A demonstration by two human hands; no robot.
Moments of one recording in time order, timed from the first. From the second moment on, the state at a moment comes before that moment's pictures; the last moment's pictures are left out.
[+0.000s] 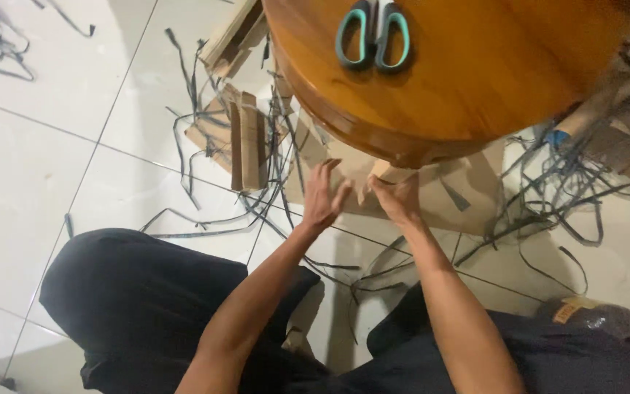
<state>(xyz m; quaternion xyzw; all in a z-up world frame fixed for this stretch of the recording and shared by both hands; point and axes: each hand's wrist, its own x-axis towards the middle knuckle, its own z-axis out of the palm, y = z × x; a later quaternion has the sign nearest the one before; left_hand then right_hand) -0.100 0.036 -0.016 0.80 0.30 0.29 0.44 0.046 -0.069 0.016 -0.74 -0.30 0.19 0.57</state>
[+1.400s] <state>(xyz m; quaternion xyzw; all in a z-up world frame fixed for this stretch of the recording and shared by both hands) -0.117 0.111 0.062 0.91 0.34 -0.01 0.24 0.042 -0.066 0.010 -0.71 -0.28 0.20 0.62</state>
